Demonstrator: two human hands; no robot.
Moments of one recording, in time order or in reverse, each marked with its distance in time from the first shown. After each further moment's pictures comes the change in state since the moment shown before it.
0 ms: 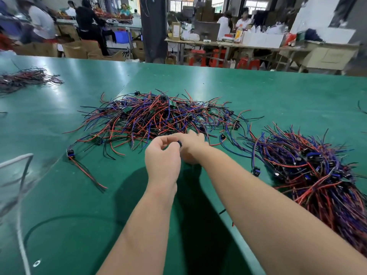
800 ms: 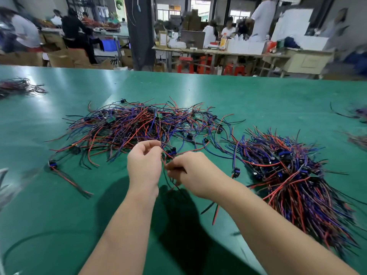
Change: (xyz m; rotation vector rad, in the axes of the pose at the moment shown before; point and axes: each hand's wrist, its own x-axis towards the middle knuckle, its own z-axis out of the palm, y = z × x) left_hand -0.007 0.005 0.001 0.006 -0.011 0.021; right_hand -0.103 0.021 -0.012 0.108 0.183 -0.378
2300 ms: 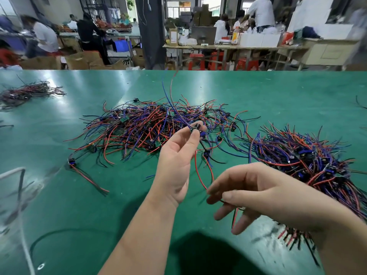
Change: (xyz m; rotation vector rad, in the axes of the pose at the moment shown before) left_hand -0.029 0.021 0.014 -0.420 -0.497 0.024; right_hand -0.083 0.010 -0.050 0.943 -0.275 0.184
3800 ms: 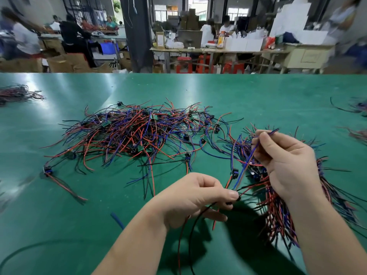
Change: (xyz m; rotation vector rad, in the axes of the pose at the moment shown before) left_hand -0.030 -0.012 0.016 0.293 -0.608 -0.593; right_hand 0.009 0.023 -0.058 0.465 1.002 -0.465
